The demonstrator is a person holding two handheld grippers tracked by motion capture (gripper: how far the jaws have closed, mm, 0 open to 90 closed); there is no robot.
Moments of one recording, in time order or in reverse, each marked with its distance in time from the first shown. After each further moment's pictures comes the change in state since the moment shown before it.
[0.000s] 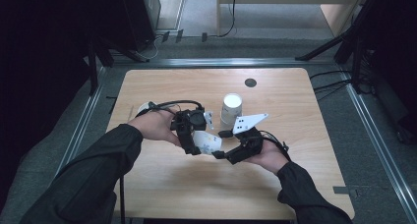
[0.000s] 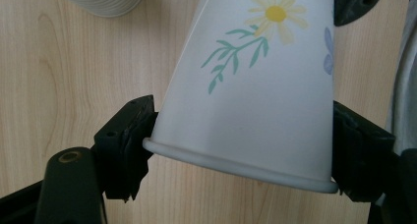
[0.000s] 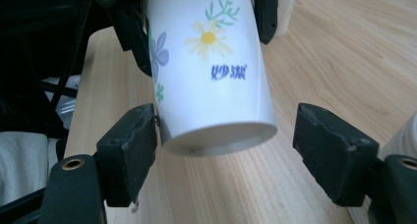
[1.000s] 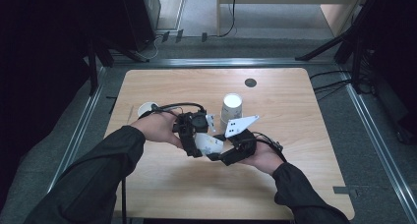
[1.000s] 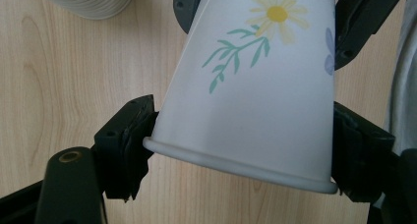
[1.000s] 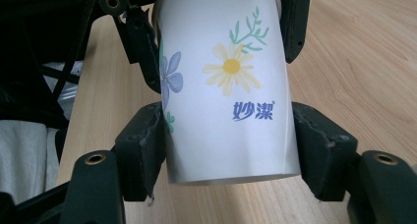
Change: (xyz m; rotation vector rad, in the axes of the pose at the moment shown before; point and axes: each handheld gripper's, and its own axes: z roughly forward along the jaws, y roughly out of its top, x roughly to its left) left arm -0.001 0.001 0.008 -0.005 -0.028 -0.004; right arm 0.006 0.004 0.015 0.043 0.015 -0.046
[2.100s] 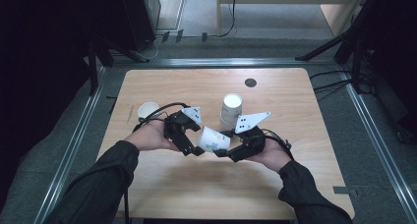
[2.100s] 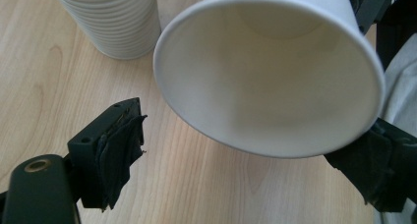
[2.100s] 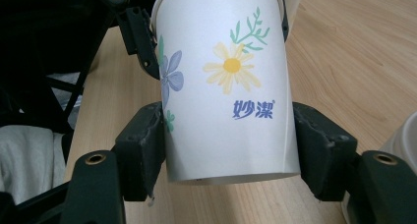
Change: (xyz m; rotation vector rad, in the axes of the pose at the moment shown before) left arm 0.004 -0.042 0.005 -0.392 -0.018 -0.166; right arm -0.007 -0.002 -0.024 -0.045 0.002 0.019
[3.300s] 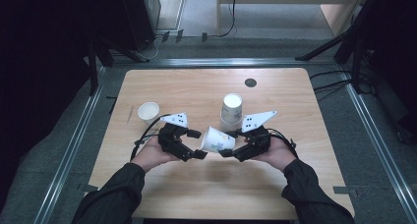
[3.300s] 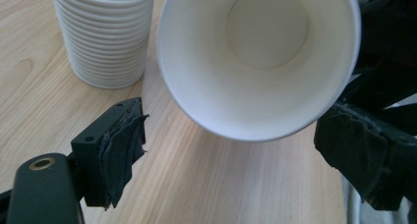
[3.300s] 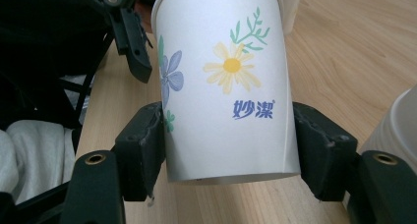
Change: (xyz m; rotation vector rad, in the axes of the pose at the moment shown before) left arm -0.006 -0.047 0.020 -0.379 -0.099 -0.207; right arm -0.009 -0.010 -0.010 -0.004 0.036 0.018
